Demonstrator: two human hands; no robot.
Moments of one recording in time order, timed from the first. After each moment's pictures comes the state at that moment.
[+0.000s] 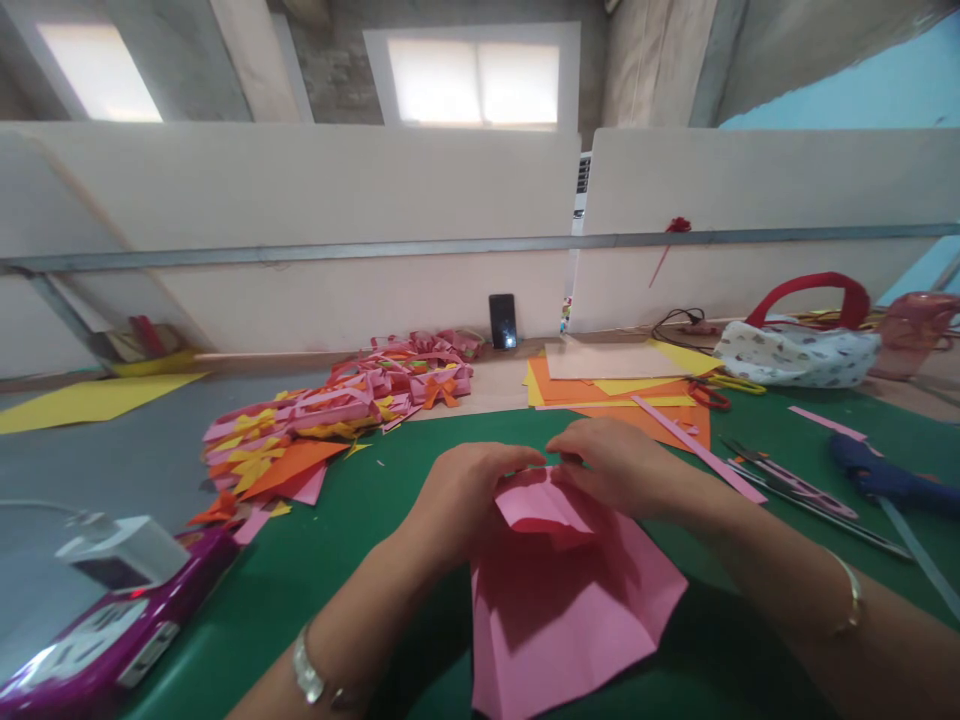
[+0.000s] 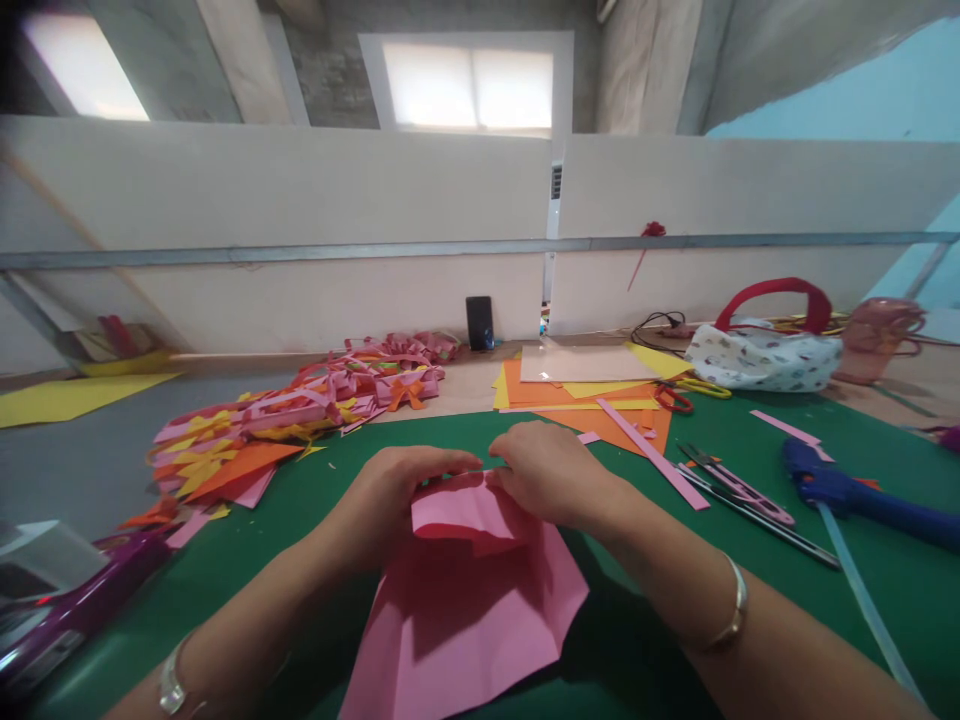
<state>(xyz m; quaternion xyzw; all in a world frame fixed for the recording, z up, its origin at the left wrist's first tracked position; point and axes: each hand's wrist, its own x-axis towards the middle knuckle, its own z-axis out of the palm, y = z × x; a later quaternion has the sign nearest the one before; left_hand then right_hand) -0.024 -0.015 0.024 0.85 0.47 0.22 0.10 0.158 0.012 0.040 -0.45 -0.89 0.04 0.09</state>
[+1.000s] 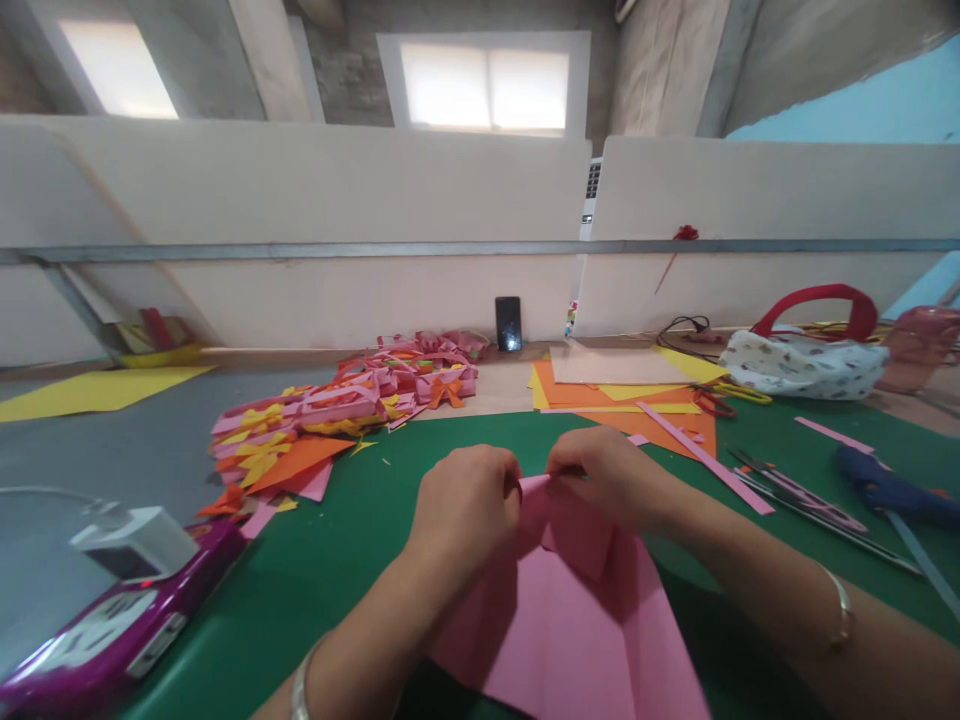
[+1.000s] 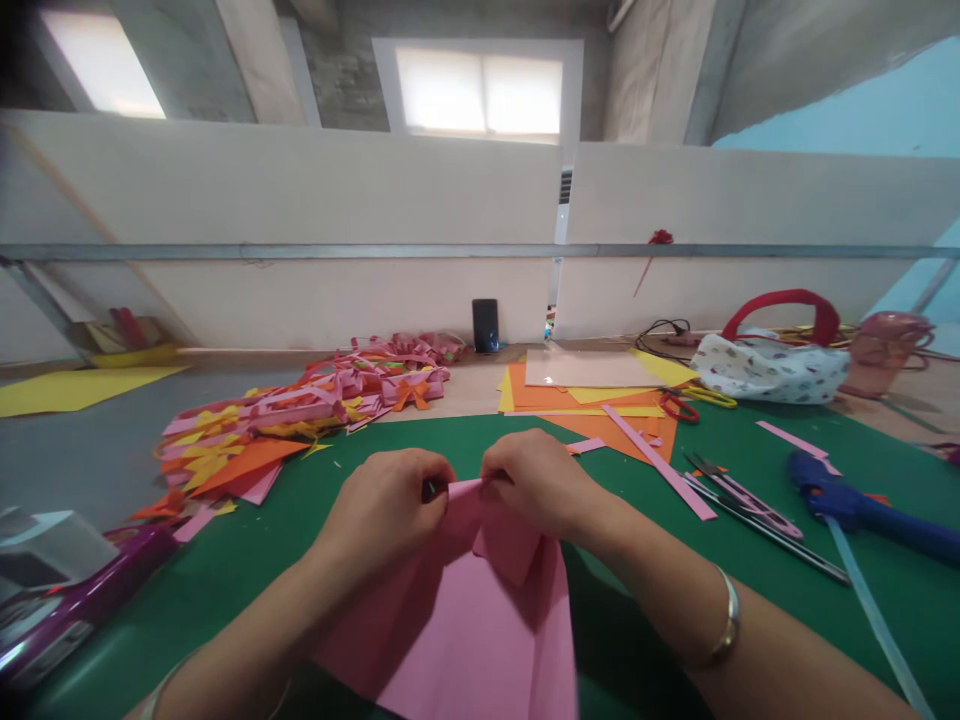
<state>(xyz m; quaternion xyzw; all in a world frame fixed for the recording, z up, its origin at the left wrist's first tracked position) -0.015 -0.027 0.028 0.75 0.64 0.17 0.01 0.149 0.015 0.027 -0.40 -0.88 0.12 0.20</state>
